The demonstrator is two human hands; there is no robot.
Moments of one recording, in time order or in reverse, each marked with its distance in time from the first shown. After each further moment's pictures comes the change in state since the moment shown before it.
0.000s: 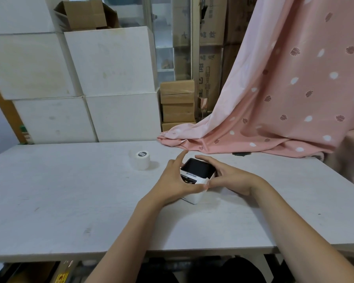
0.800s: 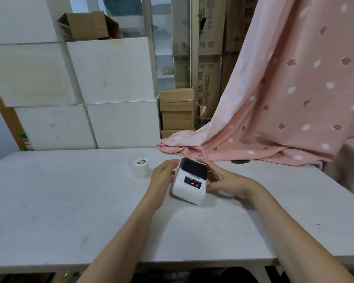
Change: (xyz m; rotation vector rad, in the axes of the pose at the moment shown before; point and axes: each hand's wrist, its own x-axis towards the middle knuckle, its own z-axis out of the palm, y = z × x) left_hand 0.038 -0.020 -0.007 -0.636 0.254 -0.207; right_hand 0.006 -0.006 -0.008 -0.046 -0.004 -0.012
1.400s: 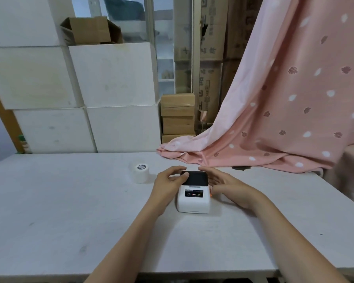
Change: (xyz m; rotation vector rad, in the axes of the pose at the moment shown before) left_hand -0.003 -0.003 0.006 0.145 -0.028 0.119; right_hand 0.001 0.008 -0.003 0.182 0.054 -0.006
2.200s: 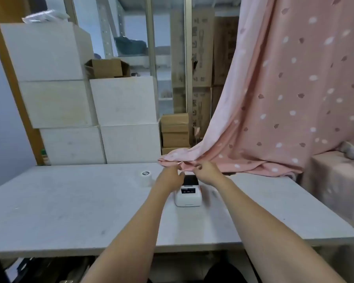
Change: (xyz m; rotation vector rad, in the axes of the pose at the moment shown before) left_hand -0.019 0.067 0.010 0.842 -0.045 0.077; right_hand 0.002 -0.072 0.034 -0.479 0.475 0.022
